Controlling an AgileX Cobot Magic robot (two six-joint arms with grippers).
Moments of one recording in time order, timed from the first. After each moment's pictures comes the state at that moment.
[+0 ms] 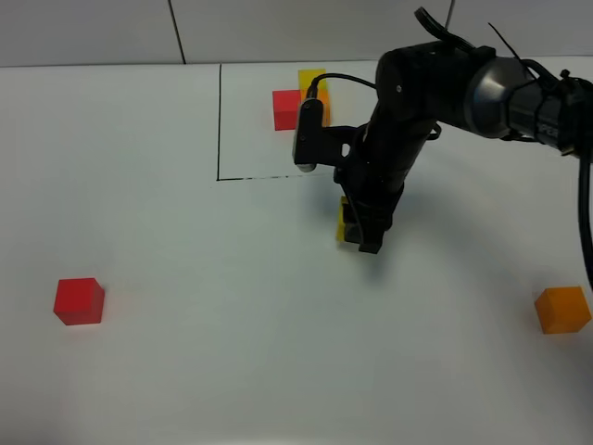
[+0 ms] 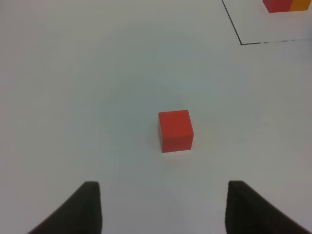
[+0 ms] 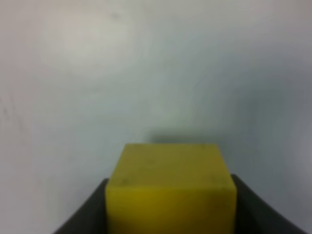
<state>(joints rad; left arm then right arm) -0.03 -0.01 -0.50 0.00 1.04 0.03 0.51 2.15 -1.62 0.17 0.96 -1.01</state>
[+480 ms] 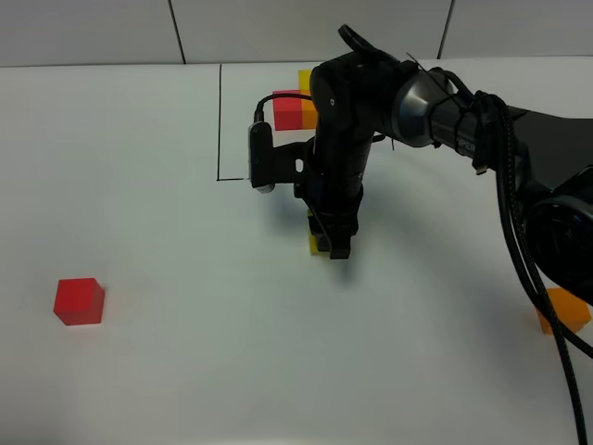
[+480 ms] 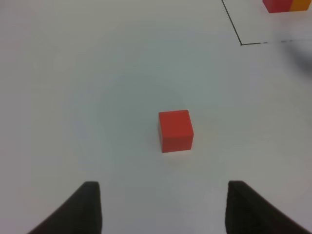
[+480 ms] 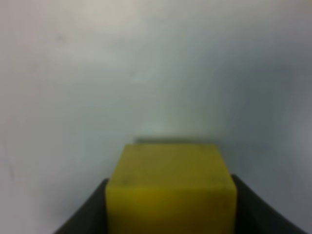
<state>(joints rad) -0.03 -0.01 -0.50 0.00 1.04 0.03 0.61 2.31 -1.84 0.09 1.08 -1.03</state>
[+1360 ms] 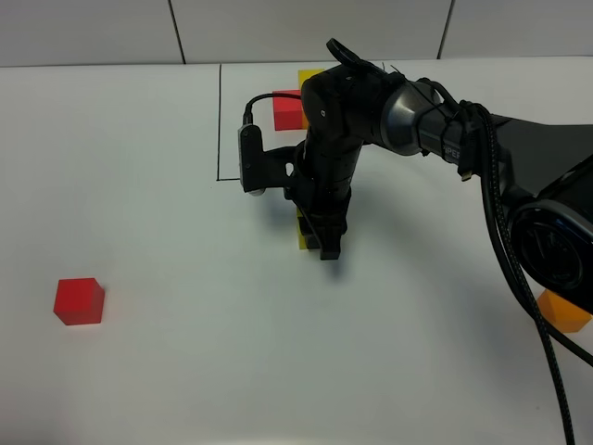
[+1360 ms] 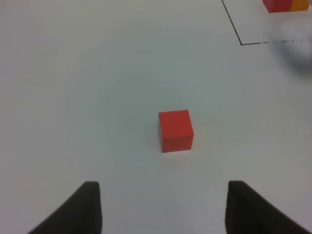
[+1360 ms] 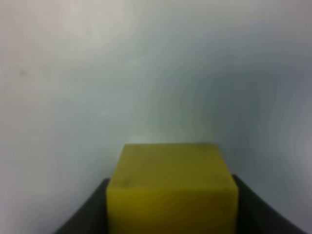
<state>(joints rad) -0.03 -0.01 -0.50 0.00 1.04 0.03 0.61 2.35 -1.84 0.09 1.00 -1.05</state>
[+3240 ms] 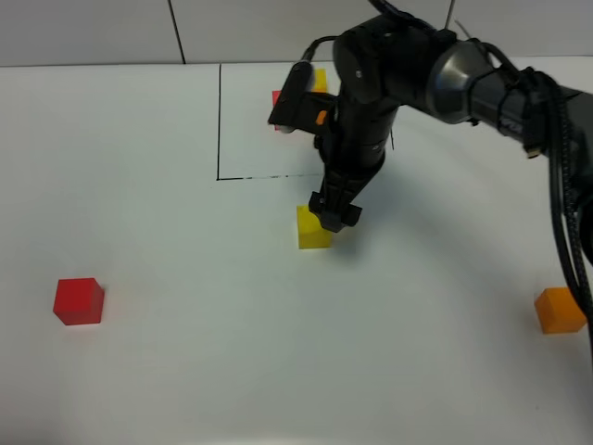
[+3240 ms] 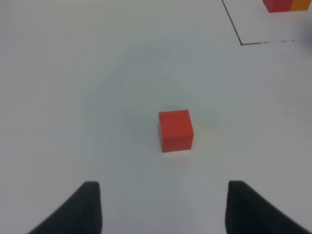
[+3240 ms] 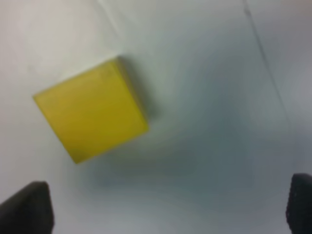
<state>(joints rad) -0.03 -0.01 -0.50 0.00 1.04 0.03 0.55 2.17 -1.73 -0.01 1.00 -0.56</state>
